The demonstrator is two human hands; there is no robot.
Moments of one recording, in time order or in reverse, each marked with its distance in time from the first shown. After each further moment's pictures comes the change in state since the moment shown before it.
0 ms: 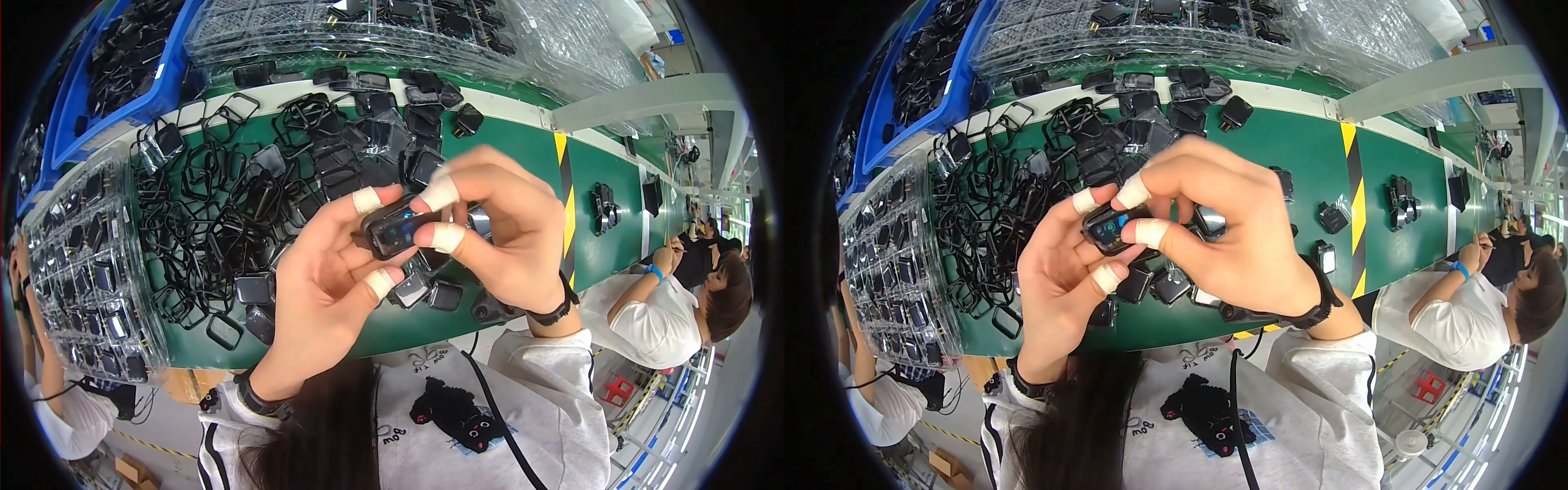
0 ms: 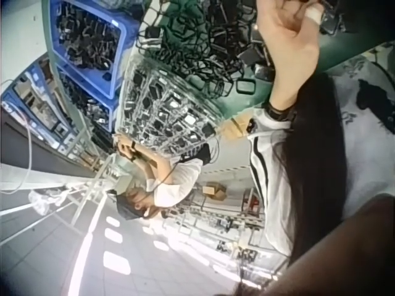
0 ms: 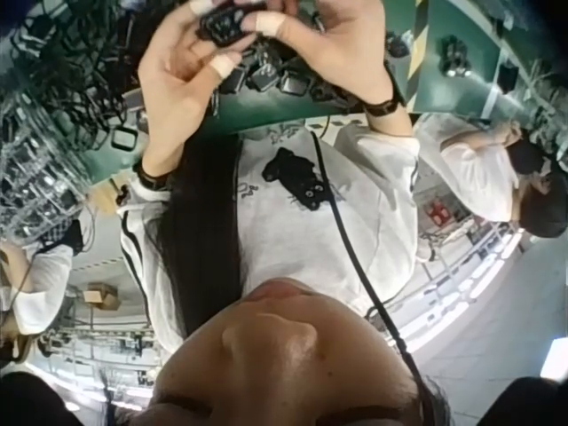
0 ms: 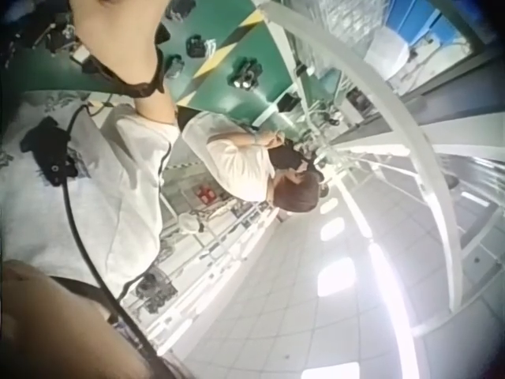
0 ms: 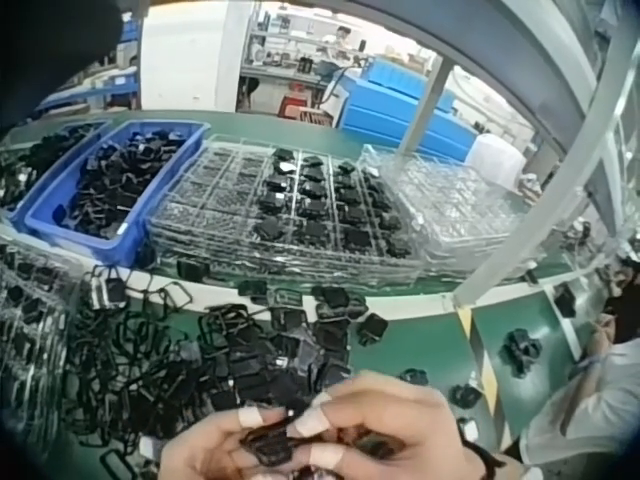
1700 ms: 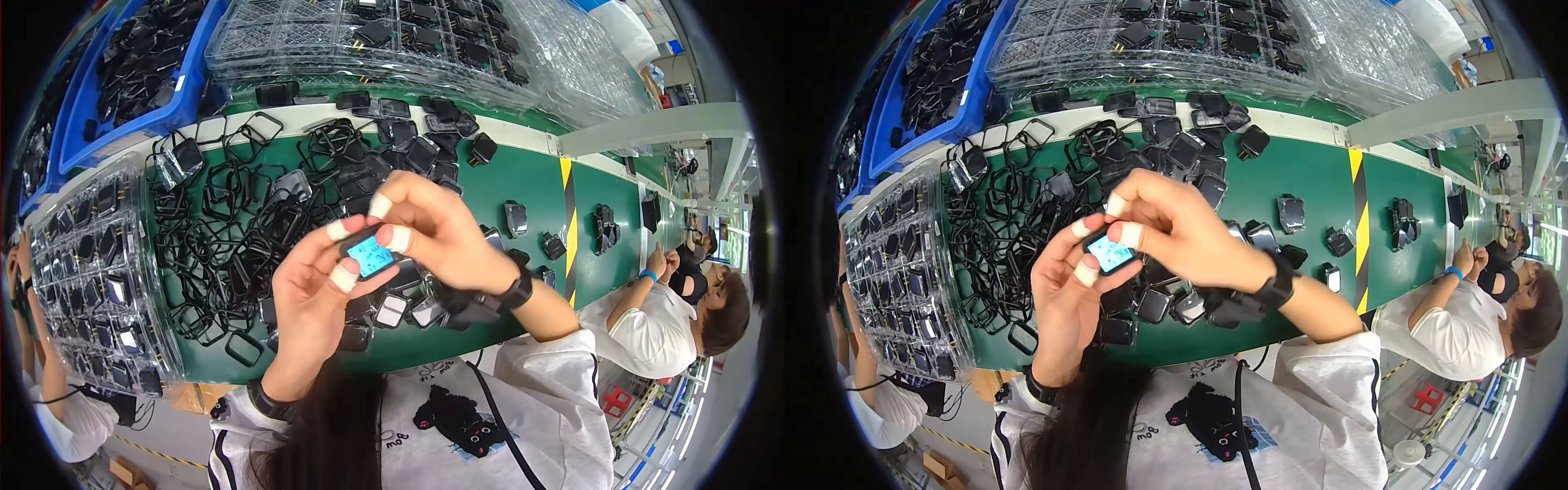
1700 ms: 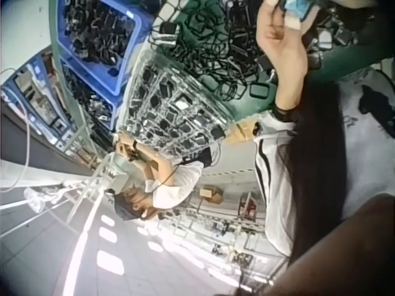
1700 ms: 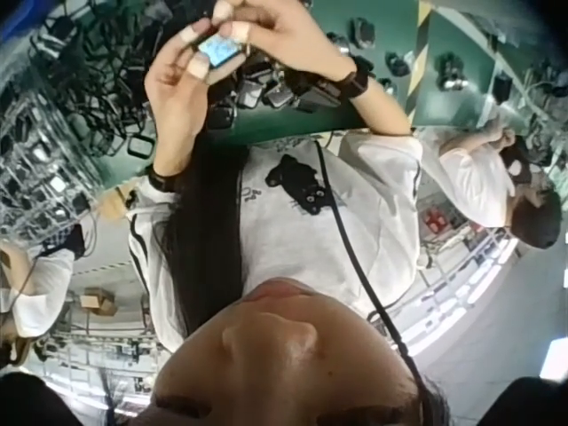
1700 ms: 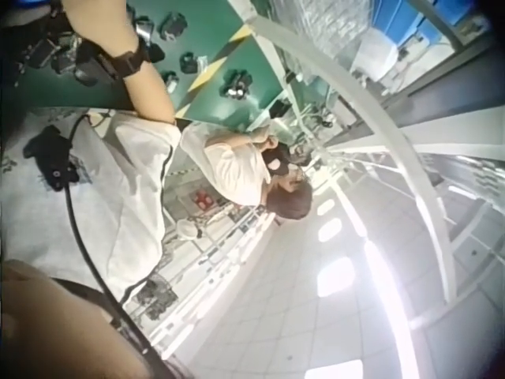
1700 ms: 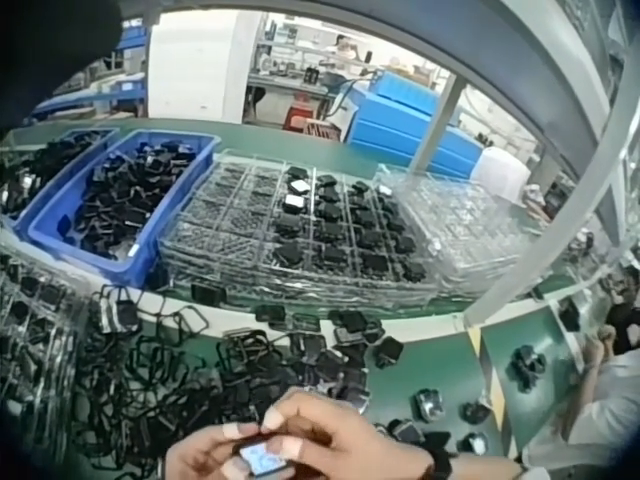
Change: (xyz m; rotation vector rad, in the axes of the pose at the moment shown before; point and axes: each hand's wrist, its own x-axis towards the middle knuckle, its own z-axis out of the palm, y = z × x) left_hand 0.002 -0.013 -0.036 -0.194 0.153 0.018; right_hand 0.021 0.055 0.037 0.467 -0.272 0.278
